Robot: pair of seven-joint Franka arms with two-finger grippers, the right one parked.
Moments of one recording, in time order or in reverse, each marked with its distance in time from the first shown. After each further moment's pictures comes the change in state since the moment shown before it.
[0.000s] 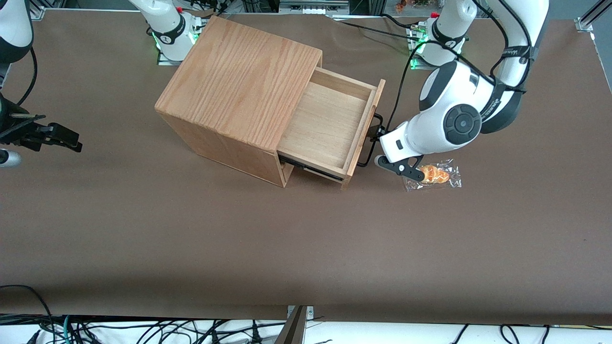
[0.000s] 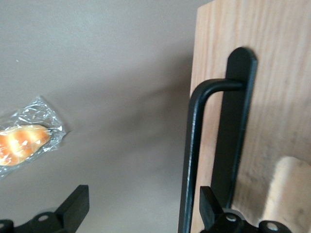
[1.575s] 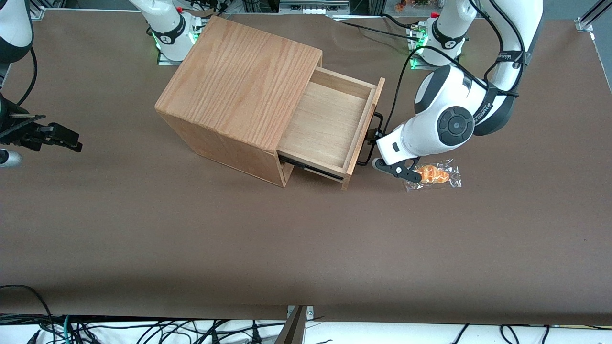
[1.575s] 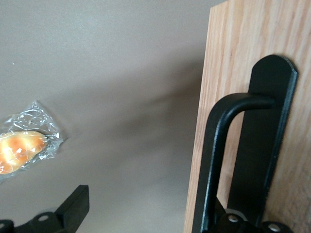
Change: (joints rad) arm -0.007 0.028 -0.004 -0.037 0.018 0.076 -0.020
